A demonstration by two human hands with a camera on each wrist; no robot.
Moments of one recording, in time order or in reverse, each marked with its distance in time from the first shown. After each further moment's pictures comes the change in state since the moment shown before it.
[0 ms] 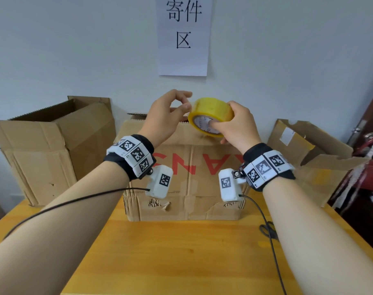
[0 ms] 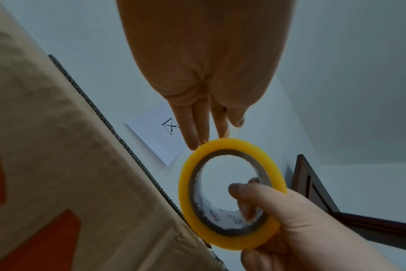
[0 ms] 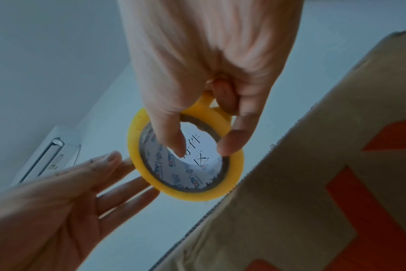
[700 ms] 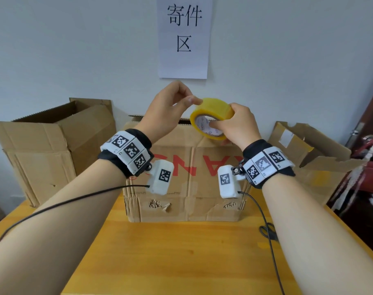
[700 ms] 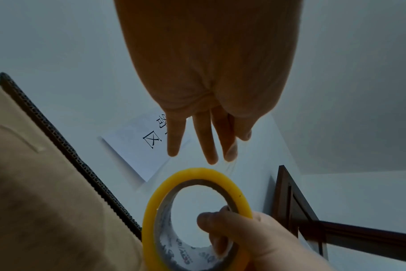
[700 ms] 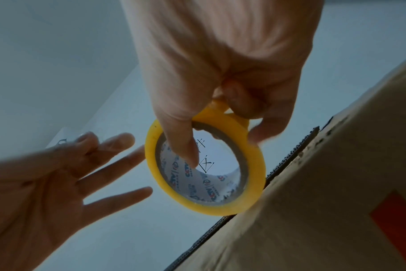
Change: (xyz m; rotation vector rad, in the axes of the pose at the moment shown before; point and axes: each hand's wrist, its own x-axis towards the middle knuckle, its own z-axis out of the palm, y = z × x) left_hand -0.005 0.034 -0.007 0.039 -0.064 0.140; right_hand 0.006 -0.008 -0.004 -0.063 0.017 0.107
